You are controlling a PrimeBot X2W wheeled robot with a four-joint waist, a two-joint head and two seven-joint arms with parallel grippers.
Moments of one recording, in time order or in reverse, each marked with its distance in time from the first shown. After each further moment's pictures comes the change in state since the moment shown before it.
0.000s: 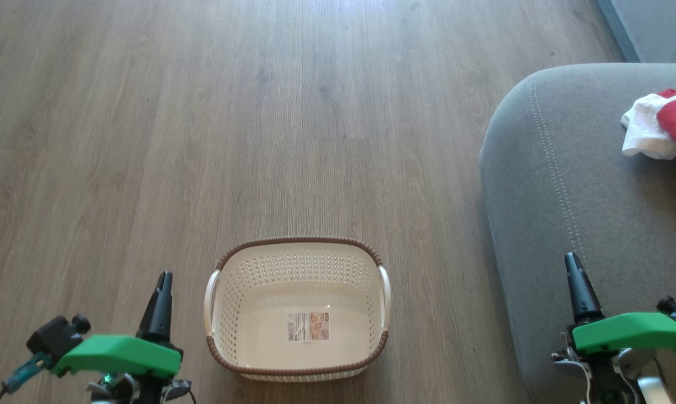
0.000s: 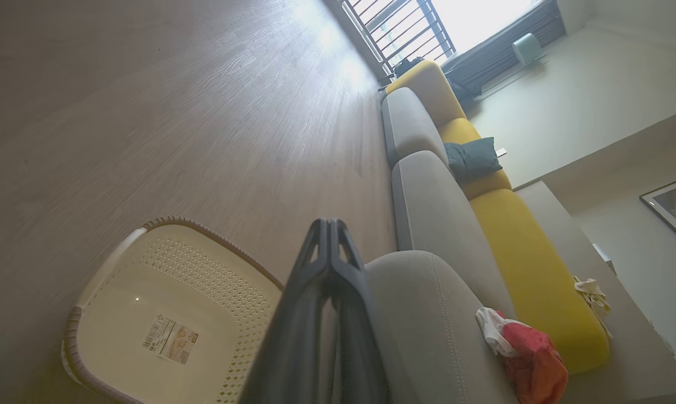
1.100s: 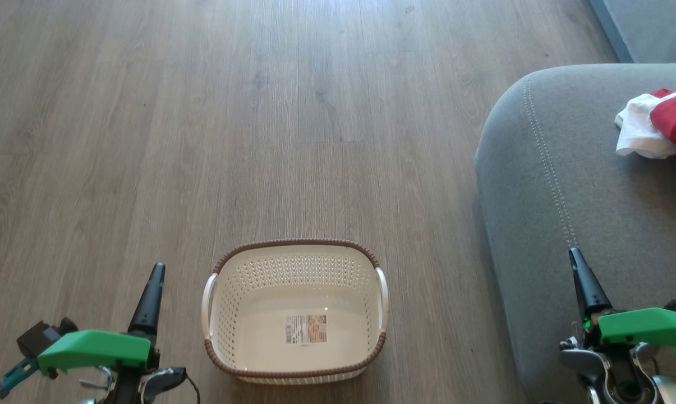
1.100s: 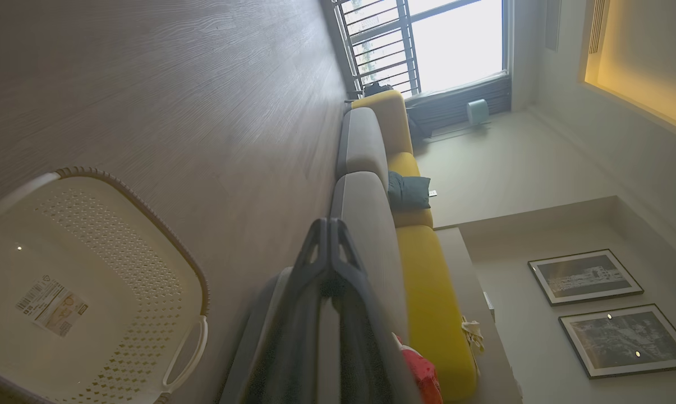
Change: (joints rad) left arm -0.035 -0.001 0.041 0.031 -0.350 -0.031 0.090; right arm -0.020 0.006 -0.036 0.005 0.301 0.000 0.091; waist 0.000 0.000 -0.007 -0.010
